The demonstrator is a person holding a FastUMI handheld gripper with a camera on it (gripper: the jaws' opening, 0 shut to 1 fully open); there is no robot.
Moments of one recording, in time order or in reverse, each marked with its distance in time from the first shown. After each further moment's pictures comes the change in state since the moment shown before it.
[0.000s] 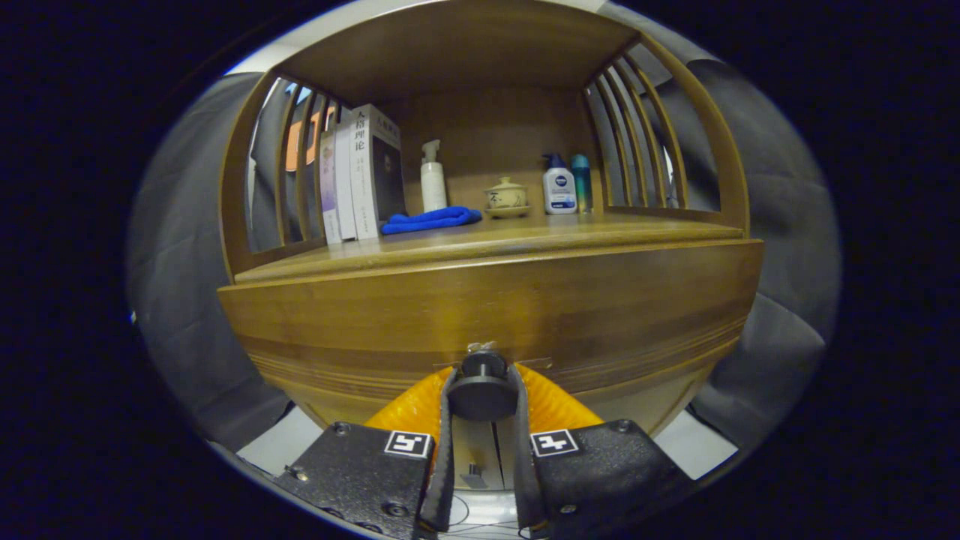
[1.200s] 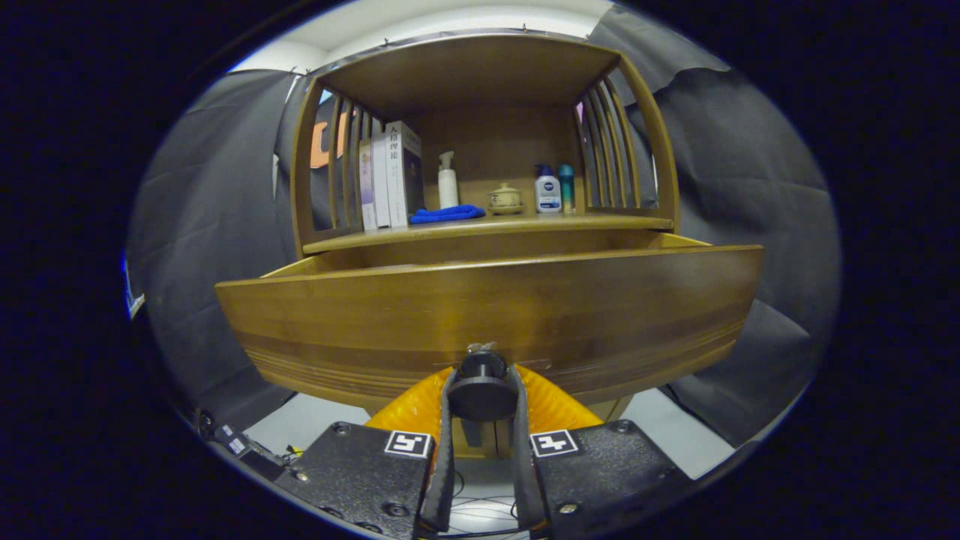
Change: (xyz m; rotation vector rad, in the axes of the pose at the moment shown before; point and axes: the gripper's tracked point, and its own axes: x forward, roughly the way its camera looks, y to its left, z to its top) arm -0.125 -0.004 -0.051 -0.021 0.007 0.011
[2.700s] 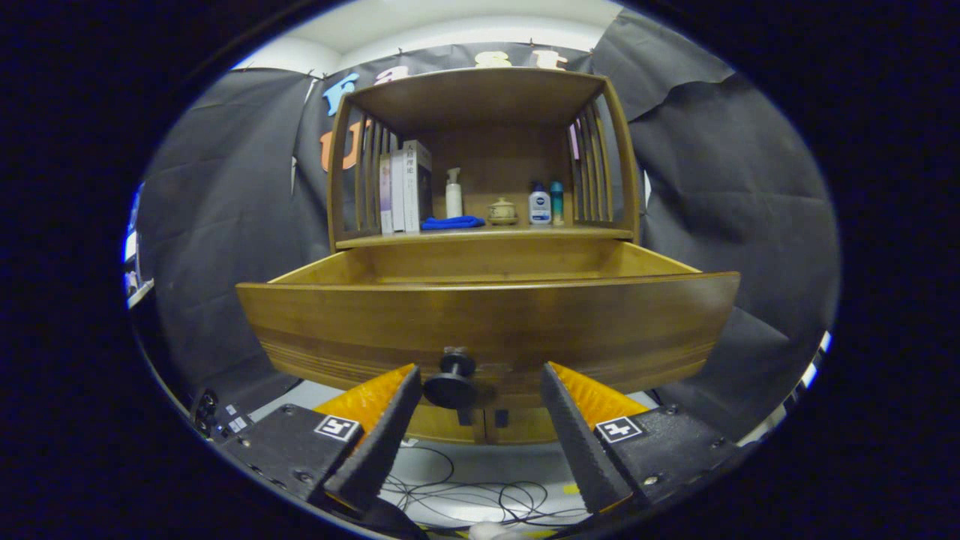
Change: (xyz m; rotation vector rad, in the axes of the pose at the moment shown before) arm -0.108 -0.027 -0.007 -0.024 -0.040 0.015
